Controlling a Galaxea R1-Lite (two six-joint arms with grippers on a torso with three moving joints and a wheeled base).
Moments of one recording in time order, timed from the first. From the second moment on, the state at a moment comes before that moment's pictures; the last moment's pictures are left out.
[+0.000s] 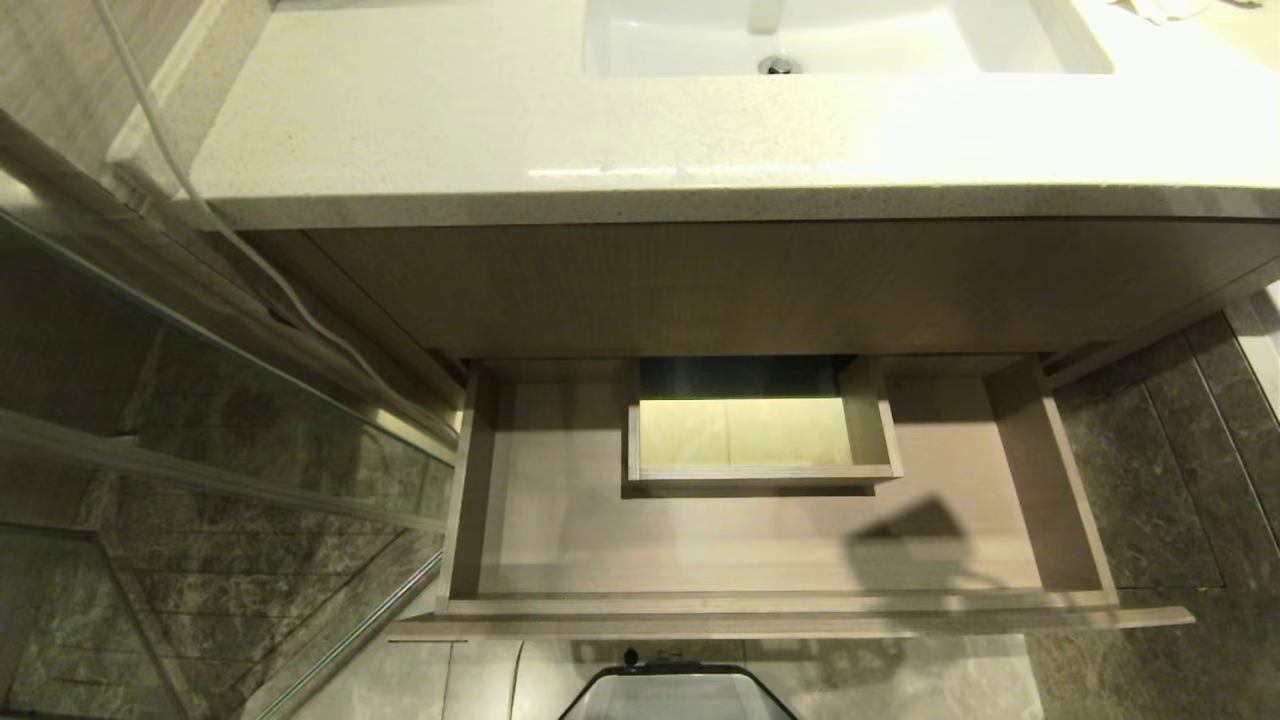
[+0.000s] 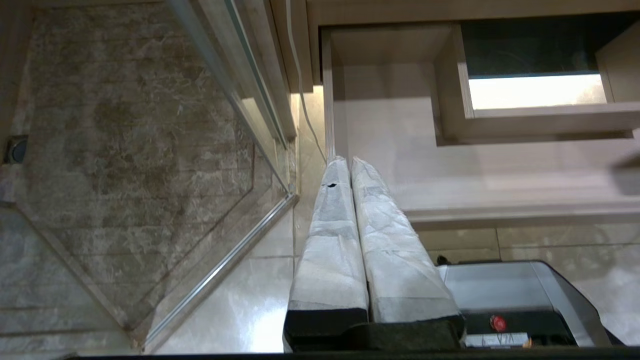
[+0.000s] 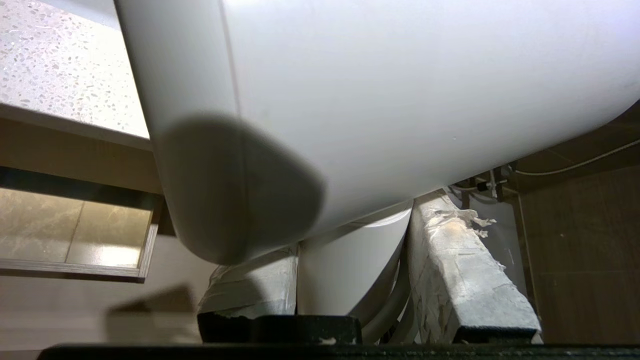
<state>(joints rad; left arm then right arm) 0.00 0.00 0.00 0.01 0.00 0.02 -0.48 0.98 -1.84 0.64 0.24 -0.45</state>
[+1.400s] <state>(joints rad) 0.00 0.00 0.00 0.01 0.00 0.02 -0.51 1.48 -1.90 0.37 0.39 -0.70</state>
